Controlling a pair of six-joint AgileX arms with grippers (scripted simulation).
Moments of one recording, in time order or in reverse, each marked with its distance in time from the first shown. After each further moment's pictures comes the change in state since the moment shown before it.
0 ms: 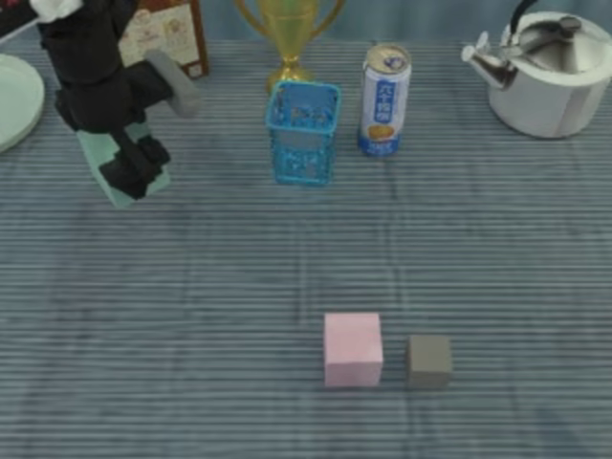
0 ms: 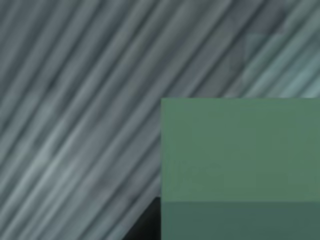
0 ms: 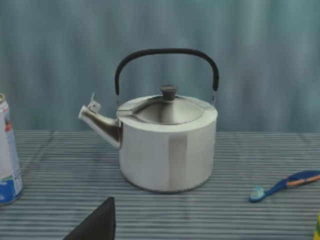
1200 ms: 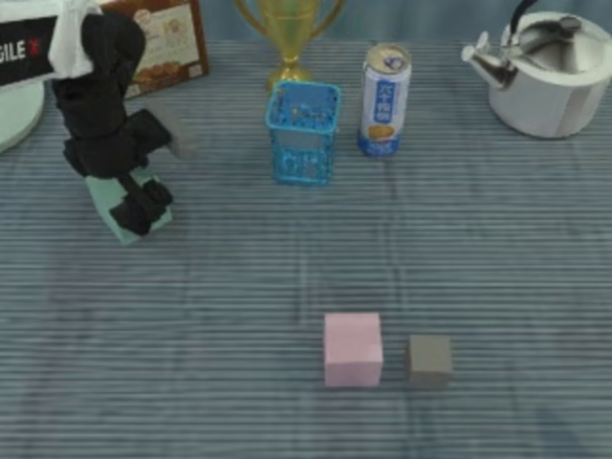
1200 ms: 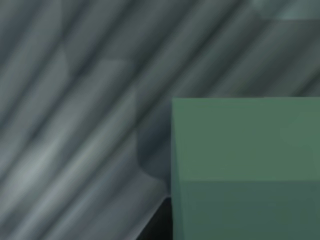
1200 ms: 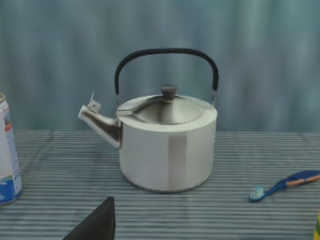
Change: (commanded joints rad) left arm 0.045 0.136 -0.100 0.217 -0.005 -0.017; right arm 0.000 0.000 0.000 0.000 0.000 0.000
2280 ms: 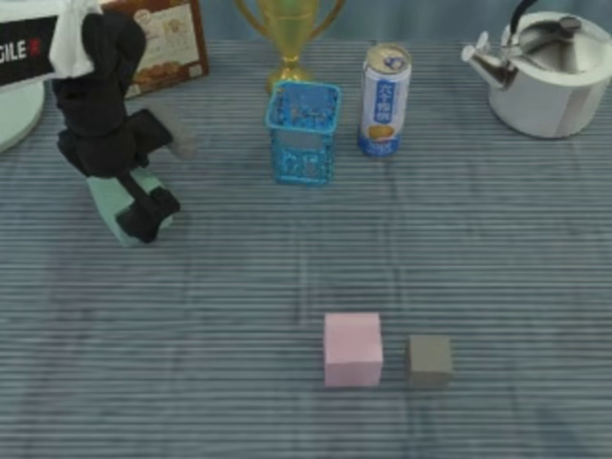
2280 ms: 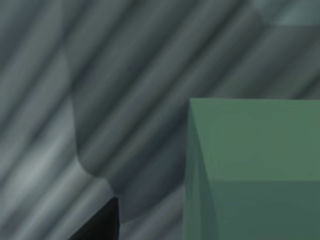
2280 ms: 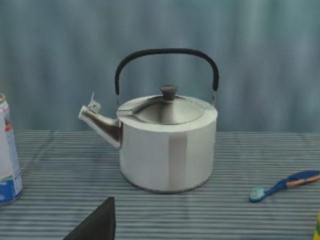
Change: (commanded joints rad) left arm 0.000 0.000 0.000 0.000 0.000 0.000; right arm 0.000 0.000 0.000 0.000 0.000 0.000
